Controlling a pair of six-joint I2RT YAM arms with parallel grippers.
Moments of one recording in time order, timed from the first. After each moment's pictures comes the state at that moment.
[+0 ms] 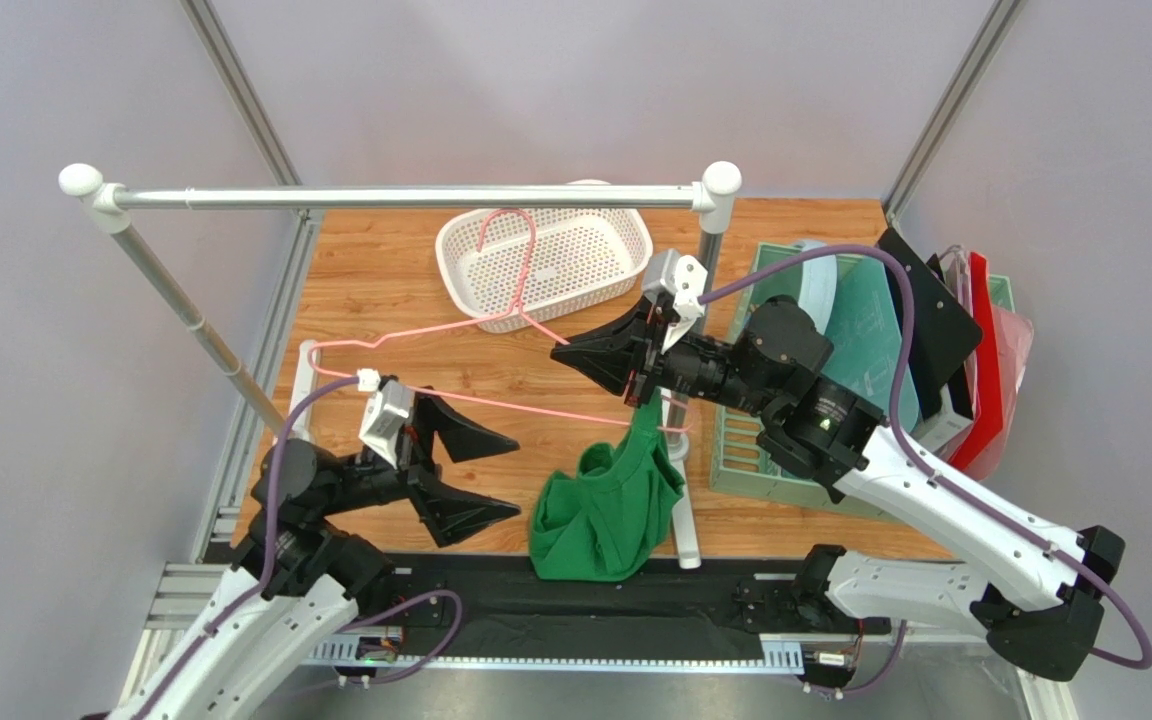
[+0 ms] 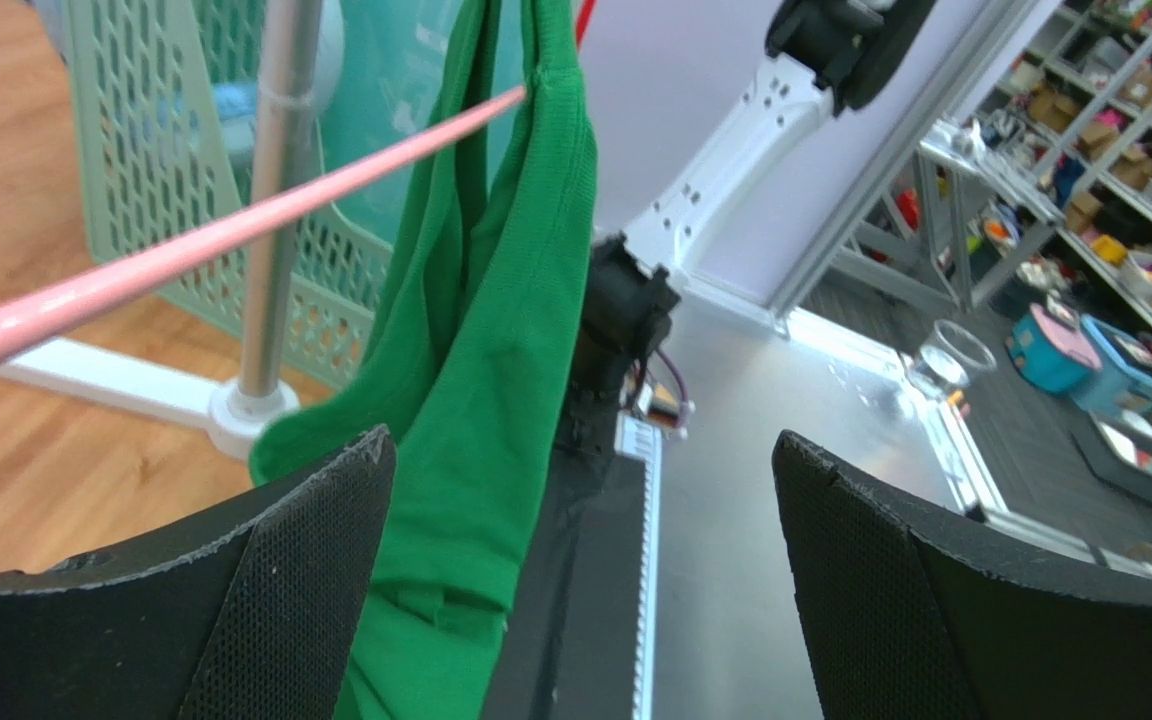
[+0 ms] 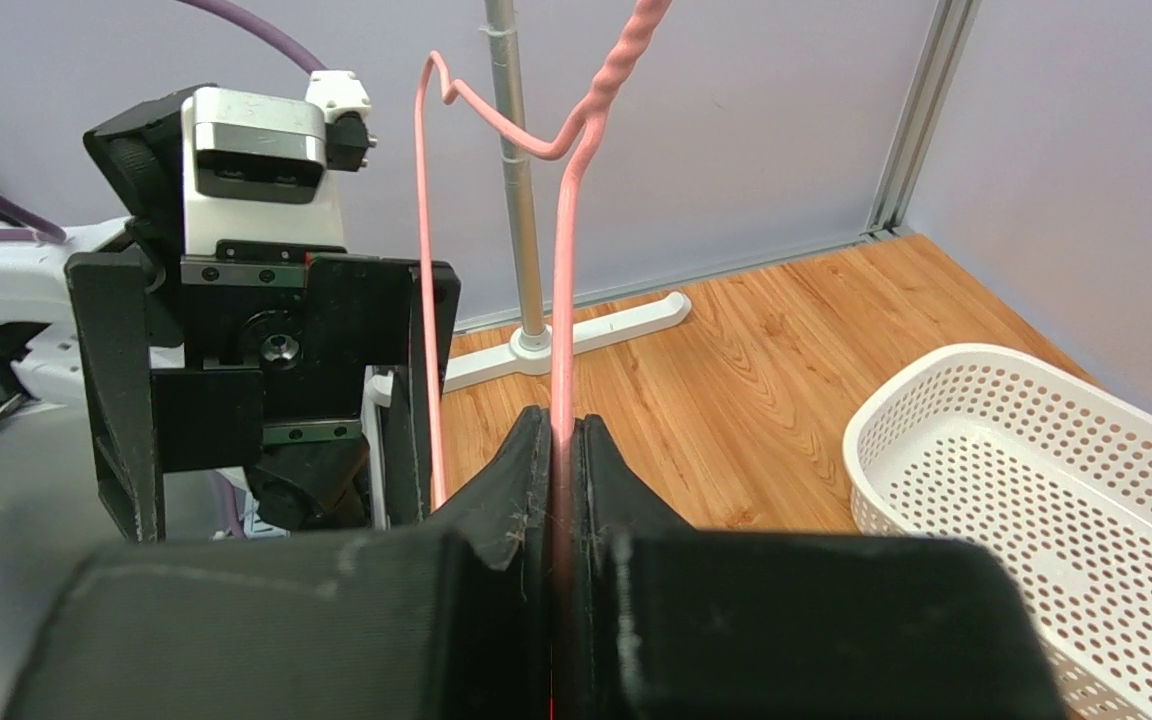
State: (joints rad) left arm -0.56 0.30 0.50 0.03 0.83 -0.56; right arm 0.95 1.05 1.14 0.05 -0.33 0.08
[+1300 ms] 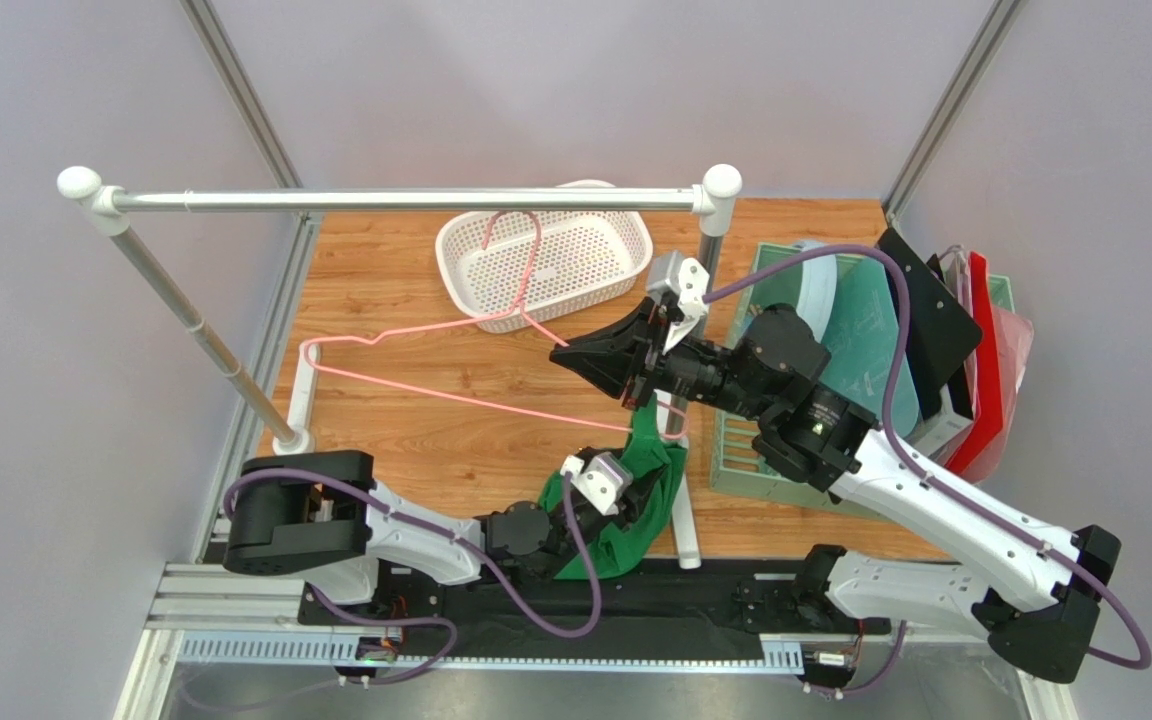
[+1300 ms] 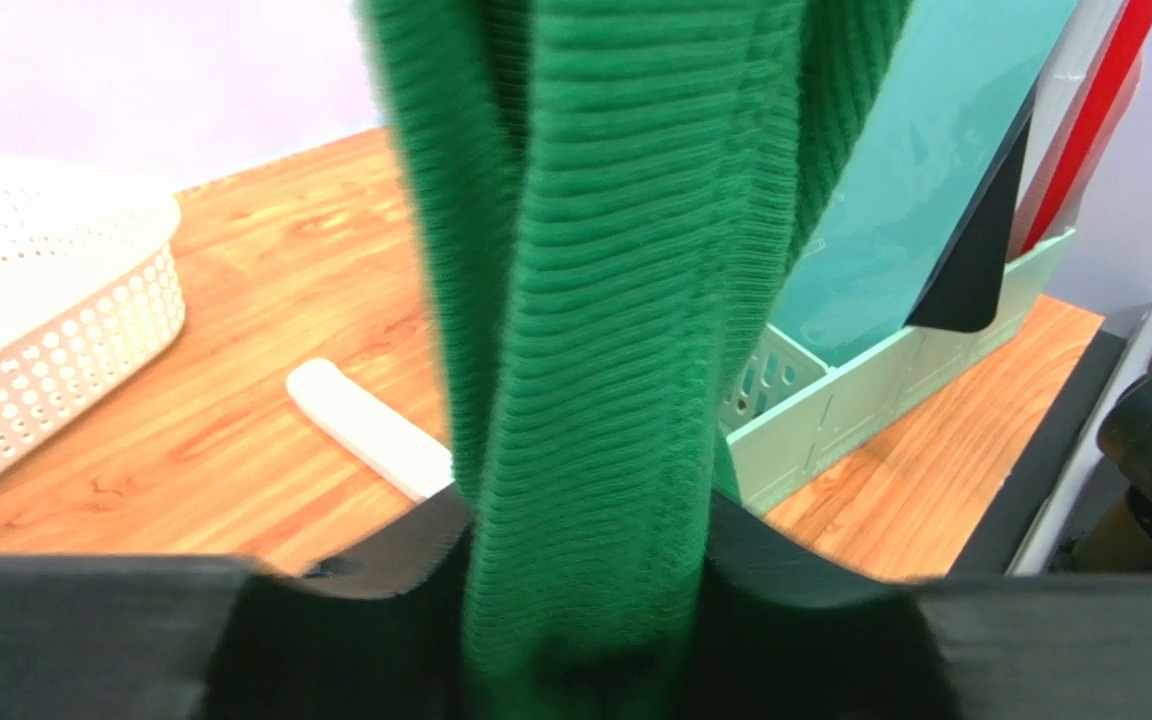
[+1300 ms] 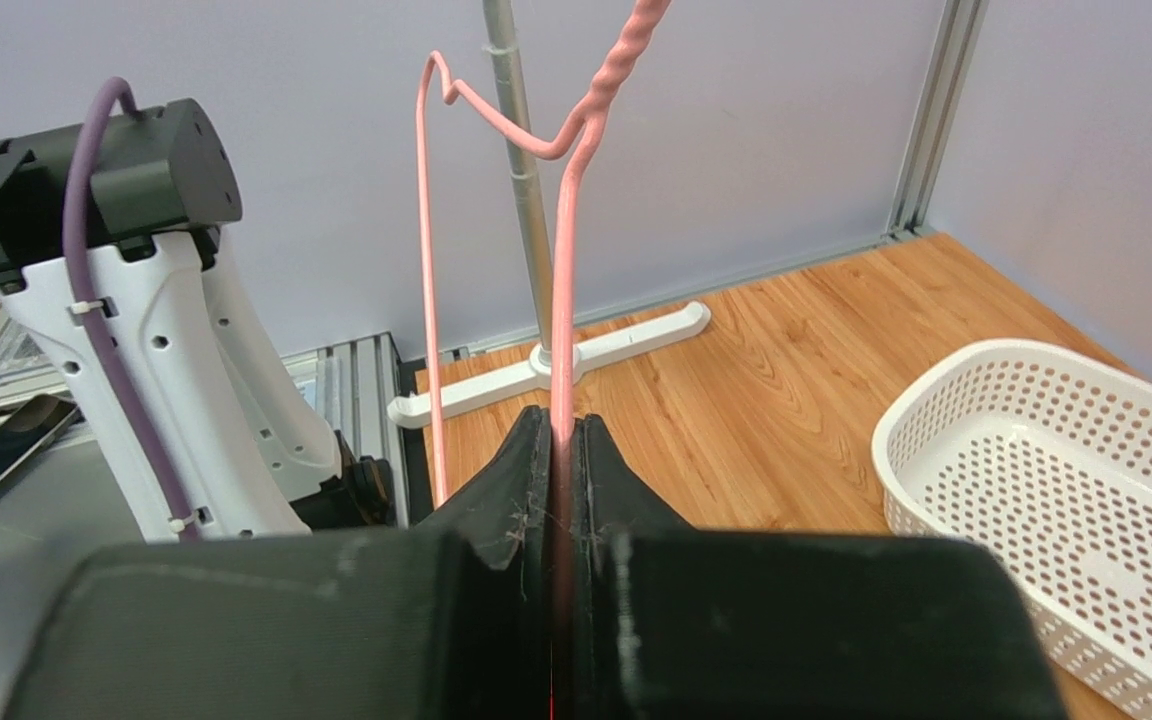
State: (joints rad) left arm -1.50 1.53 0.47 1.29 -0.66 0.13; right arm 0.95 1.05 1.08 0.12 -0.32 0.15
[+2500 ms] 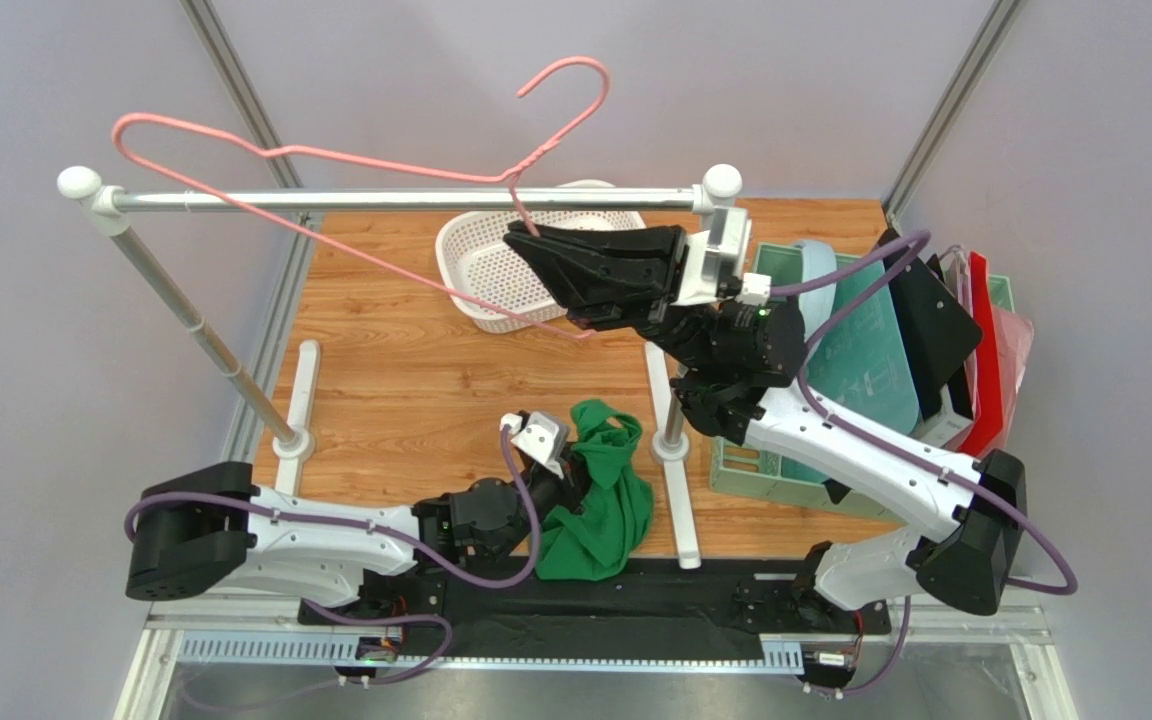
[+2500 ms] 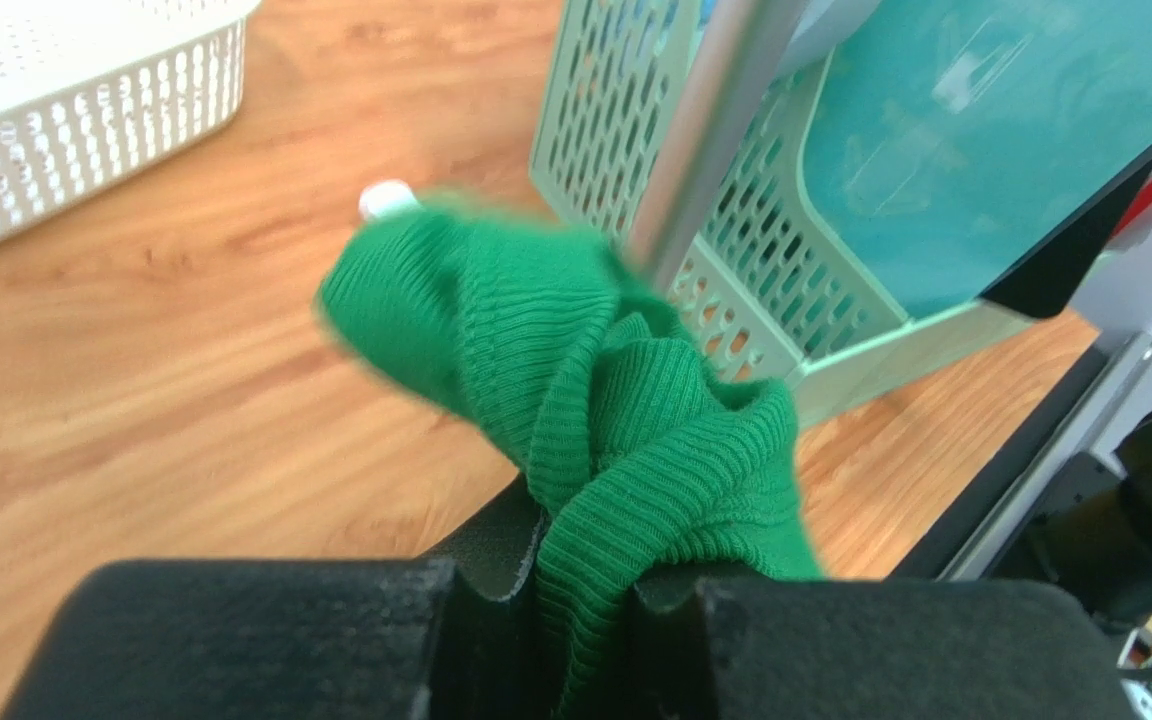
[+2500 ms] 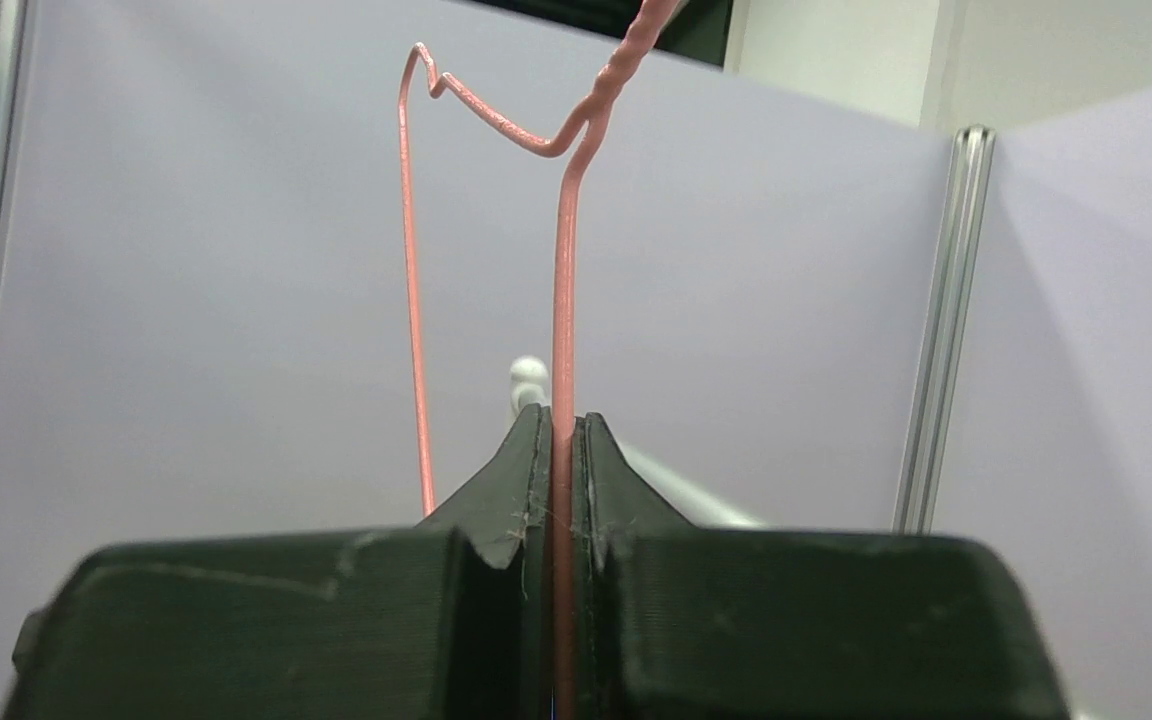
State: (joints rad) left arm -1.39 1.15 0.36 0.80 -0.66 -0.25; right arm 0.98 1.37 1.27 1.00 -0.32 0.16
